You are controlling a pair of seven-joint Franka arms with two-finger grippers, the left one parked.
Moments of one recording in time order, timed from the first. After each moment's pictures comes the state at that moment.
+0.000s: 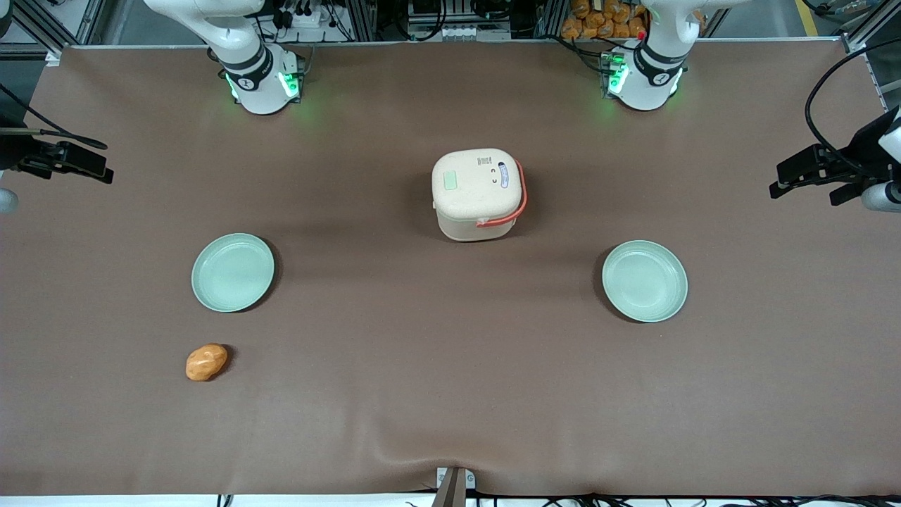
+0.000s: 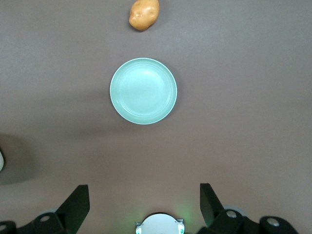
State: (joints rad) arm 0.00 0.05 -0.05 -1.48 0.00 1.36 0.03
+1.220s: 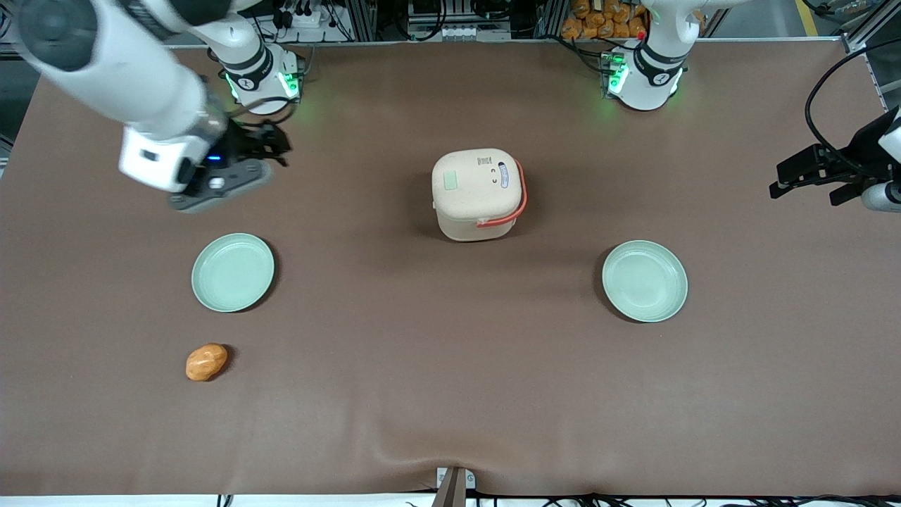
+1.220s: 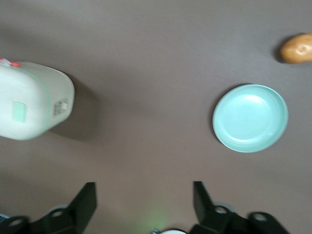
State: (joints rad) arm 0.34 0.13 0.09 -1.48 0.09 1.46 0.06
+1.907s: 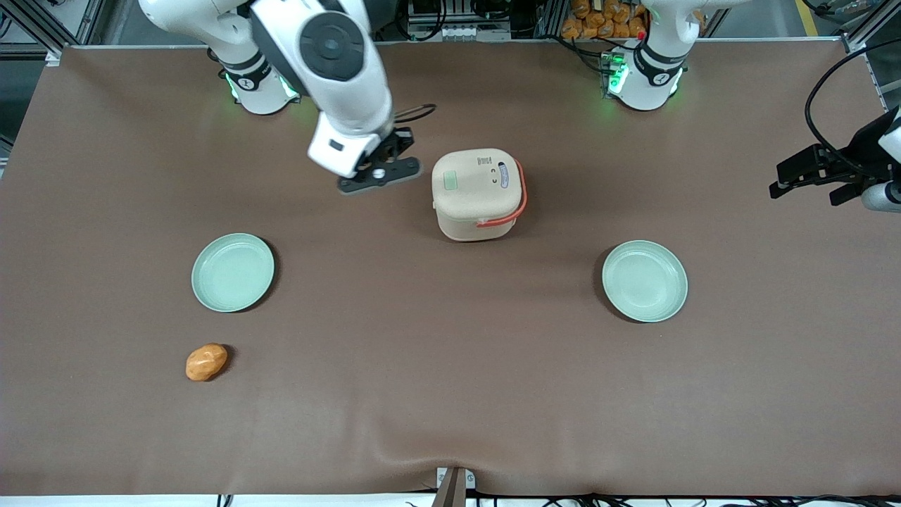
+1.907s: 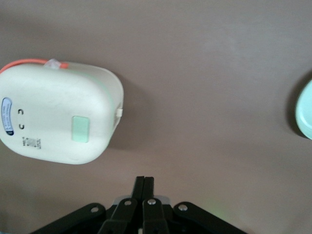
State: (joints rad) arm 0.65 0.29 0.10 -1.48 0.10 1.59 0.43
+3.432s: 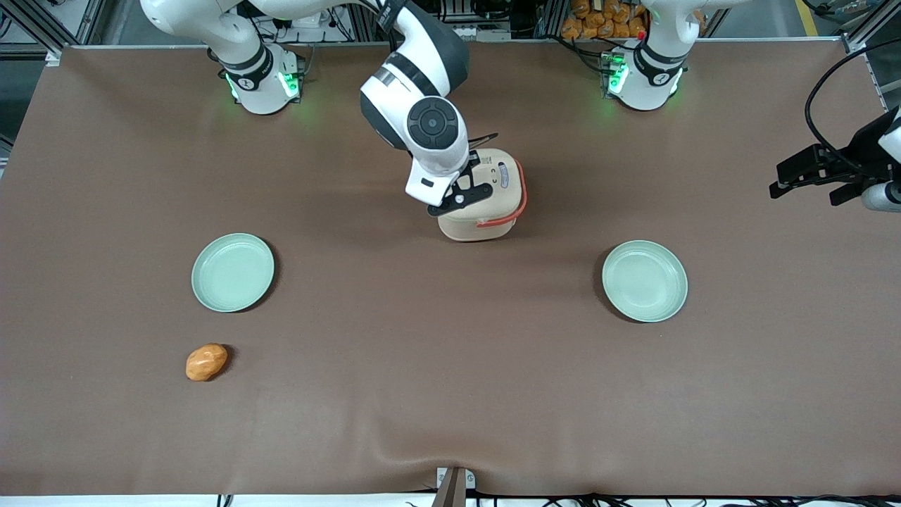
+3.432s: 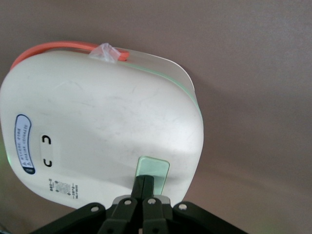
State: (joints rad) arm 0.75 0.51 0.10 -1.50 0.23 1.83 0.43
